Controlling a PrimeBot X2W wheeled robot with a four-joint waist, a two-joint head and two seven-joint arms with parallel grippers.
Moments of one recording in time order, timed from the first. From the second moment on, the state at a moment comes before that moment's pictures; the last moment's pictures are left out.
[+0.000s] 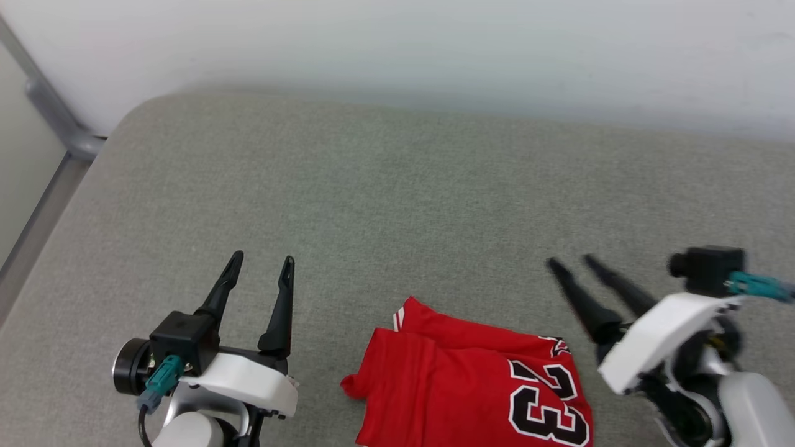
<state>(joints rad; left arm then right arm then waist) -0.16 0.39 -0.43 0.03 -0.49 0.20 -0.26 -0.17 -0.15 0.15 0.00 0.68 0.13 0.37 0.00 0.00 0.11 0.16</state>
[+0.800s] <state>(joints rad) -0.05 0.42 -0.41 0.01 -0.48 0.27 -0.26 0.13 -0.06 -0.12 -0.25 0.14 0.13 0.14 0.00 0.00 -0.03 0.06</state>
